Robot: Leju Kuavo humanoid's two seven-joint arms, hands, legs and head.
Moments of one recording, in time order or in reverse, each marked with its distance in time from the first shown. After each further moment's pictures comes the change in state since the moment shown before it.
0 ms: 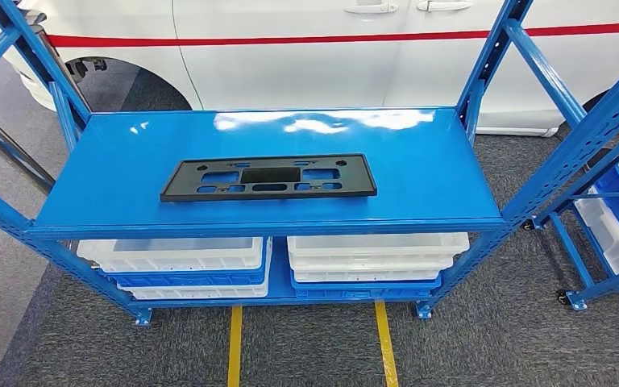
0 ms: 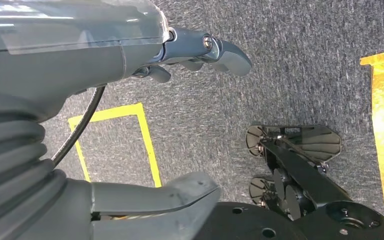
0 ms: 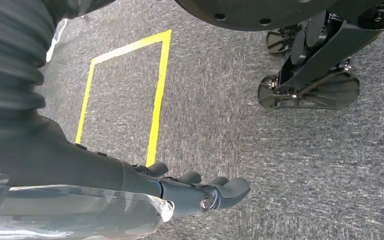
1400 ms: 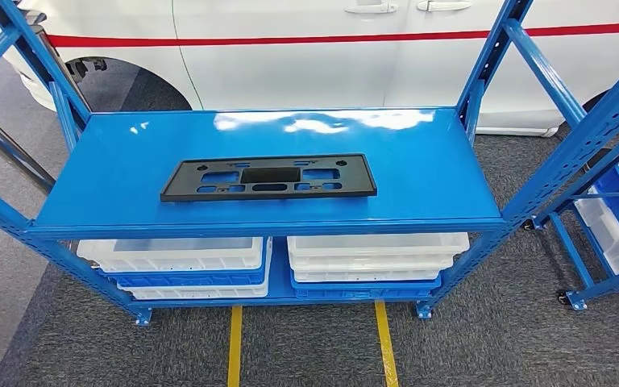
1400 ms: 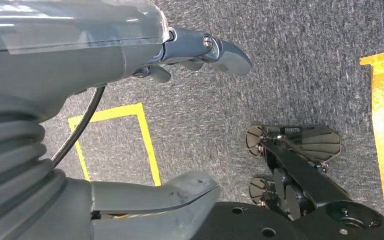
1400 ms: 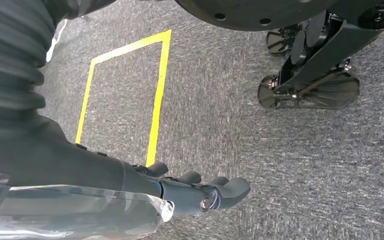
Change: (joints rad) left arm 0.000 0.000 0.000 0.000 0.000 0.000 0.000; right arm 0.000 0.000 0.000 0.000 0.000 0.000 0.000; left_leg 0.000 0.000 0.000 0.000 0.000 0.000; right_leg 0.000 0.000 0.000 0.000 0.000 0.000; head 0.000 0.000
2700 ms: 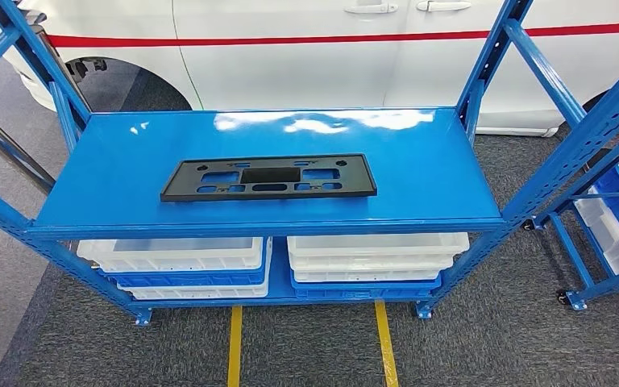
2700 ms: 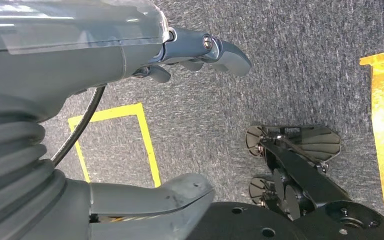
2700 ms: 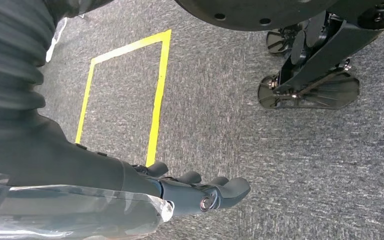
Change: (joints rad) left arm 0.000 0.000 0.000 0.000 0.000 0.000 0.000; right arm 0.000 0.000 0.000 0.000 0.000 0.000 0.000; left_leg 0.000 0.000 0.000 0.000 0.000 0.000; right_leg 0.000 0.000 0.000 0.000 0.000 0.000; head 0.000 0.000
